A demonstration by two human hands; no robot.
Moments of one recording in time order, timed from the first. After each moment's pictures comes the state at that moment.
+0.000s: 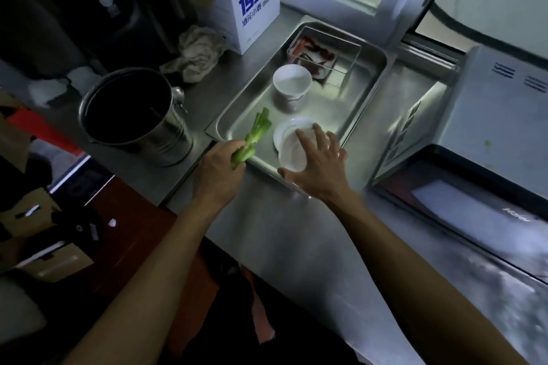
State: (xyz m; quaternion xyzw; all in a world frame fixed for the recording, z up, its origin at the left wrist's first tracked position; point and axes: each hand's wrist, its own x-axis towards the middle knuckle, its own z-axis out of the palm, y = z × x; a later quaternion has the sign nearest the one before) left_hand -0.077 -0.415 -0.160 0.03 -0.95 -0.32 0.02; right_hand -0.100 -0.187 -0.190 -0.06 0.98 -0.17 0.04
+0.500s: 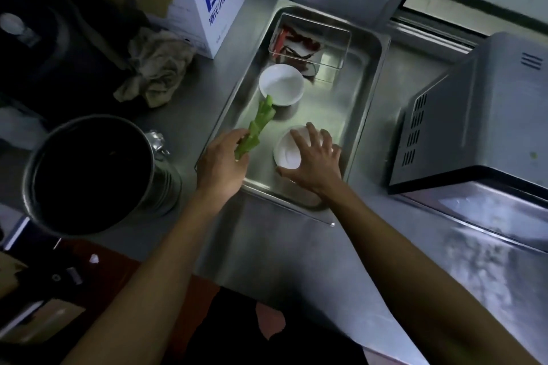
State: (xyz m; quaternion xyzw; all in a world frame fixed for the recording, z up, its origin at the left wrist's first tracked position) left_hand -0.213 -0.442 -0.200 -0.06 -0.94 -0.35 -0.03; right_hand -0.188 -0.226 -0.242 0.05 0.98 -0.12 0.12
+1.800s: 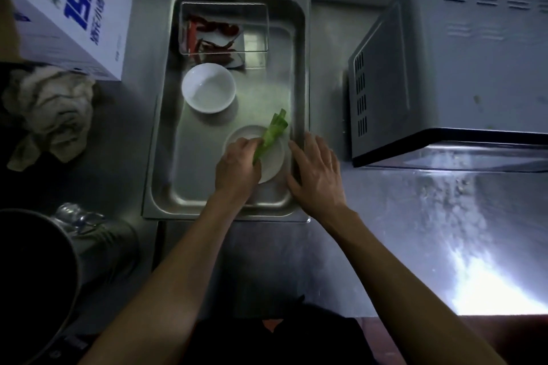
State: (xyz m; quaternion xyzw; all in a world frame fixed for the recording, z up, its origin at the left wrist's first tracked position) left_hand -0.234 -0.326 -0.252 -0.24 -0.92 -0.26 -0.16; right_hand -0.121 -0.187 -0.222 0.18 0.97 -0.15 0.03
